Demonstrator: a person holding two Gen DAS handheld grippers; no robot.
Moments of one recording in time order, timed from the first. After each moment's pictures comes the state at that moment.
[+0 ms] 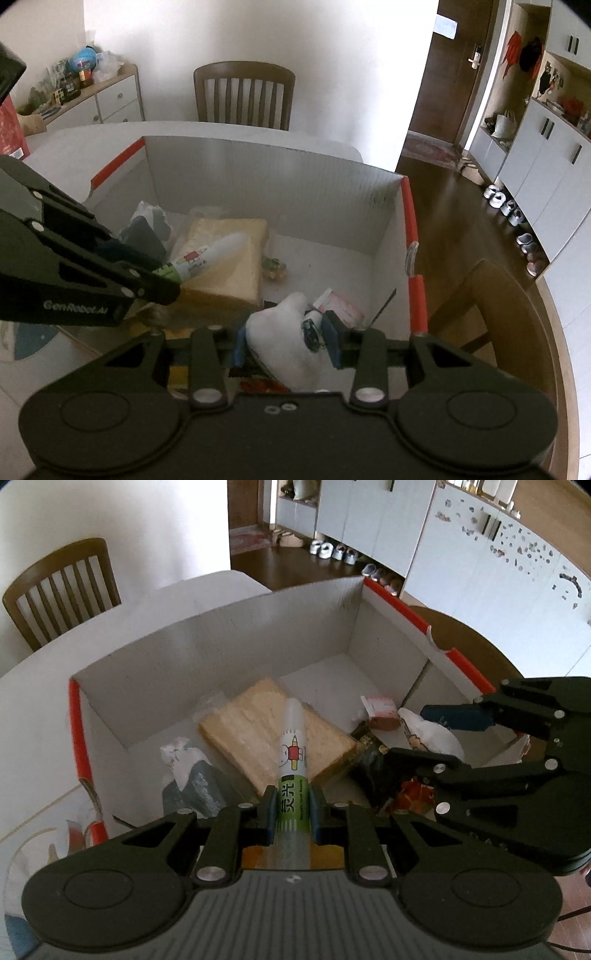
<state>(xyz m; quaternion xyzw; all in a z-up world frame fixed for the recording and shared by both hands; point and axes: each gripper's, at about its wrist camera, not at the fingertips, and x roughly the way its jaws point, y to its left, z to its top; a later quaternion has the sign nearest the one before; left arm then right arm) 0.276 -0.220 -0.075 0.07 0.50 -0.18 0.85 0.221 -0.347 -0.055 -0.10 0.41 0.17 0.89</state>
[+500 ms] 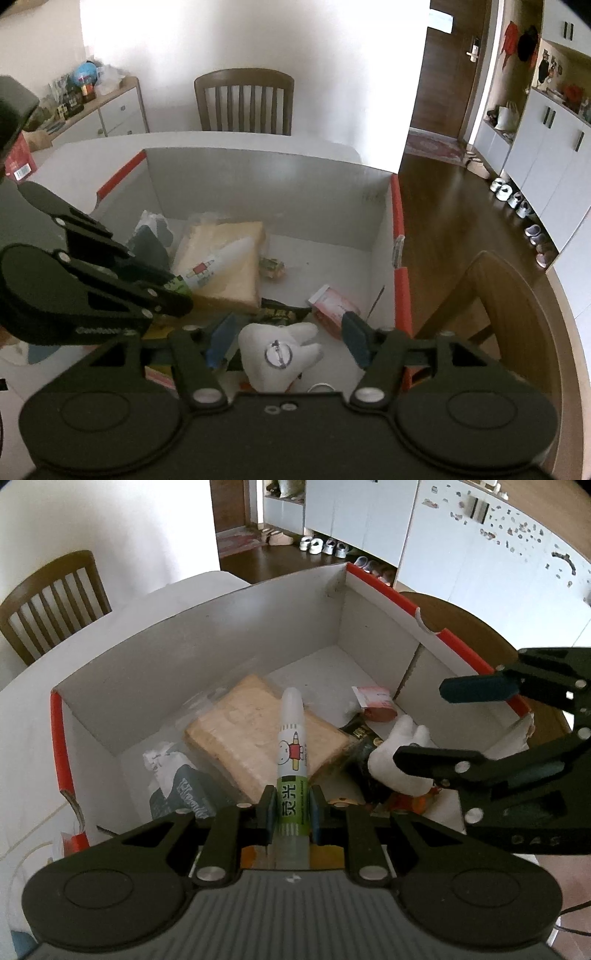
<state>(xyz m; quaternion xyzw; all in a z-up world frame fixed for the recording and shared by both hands) 0.274 -0.234 -0.082 0.10 0.49 -0.18 0.85 0.214 -0.366 -0.046 -0.07 0.41 0.18 0.89</state>
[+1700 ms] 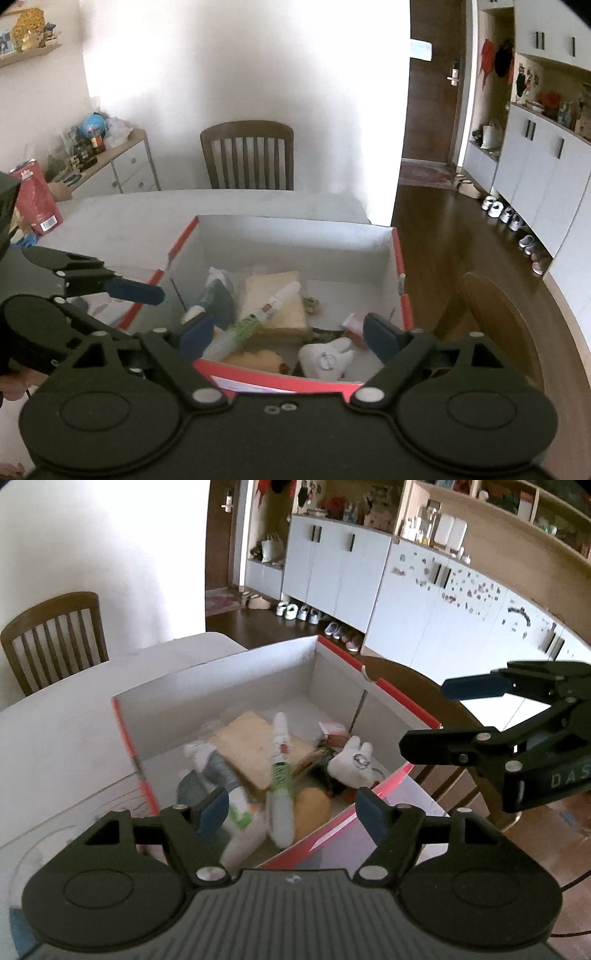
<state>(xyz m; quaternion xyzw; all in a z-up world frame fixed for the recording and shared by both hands) 0.195 -0.167 -0.025 0.04 0.39 -0.24 0.89 0.150 -0.341 0.026 -0.02 0.35 0.16 0.92</state>
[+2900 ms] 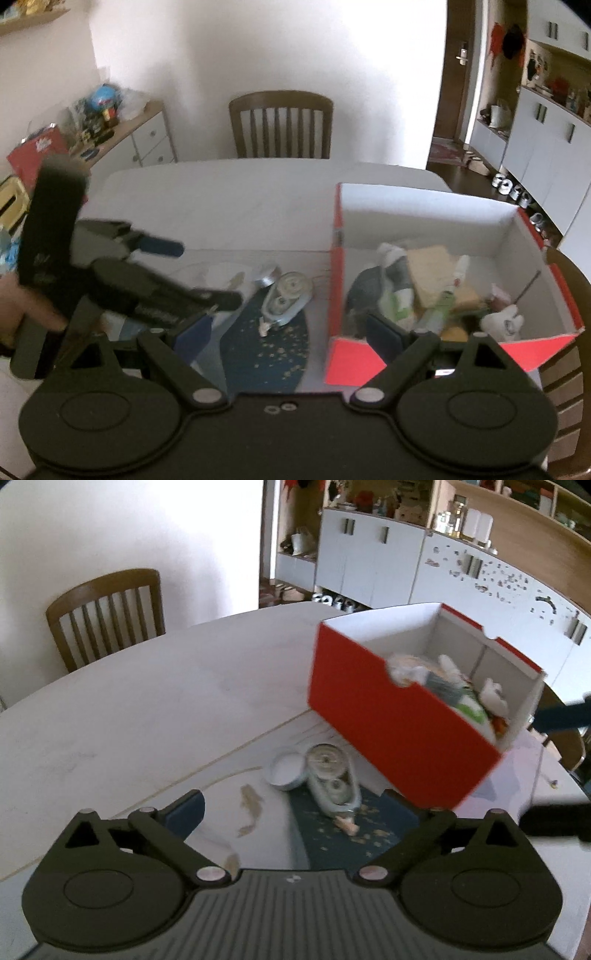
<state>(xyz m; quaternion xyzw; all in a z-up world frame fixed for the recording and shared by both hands) 0.221 0.023 -0.081 0.06 0.40 -0.21 0.89 0.126 -0.131 -0.001 -0.03 0.39 0.14 0.91</state>
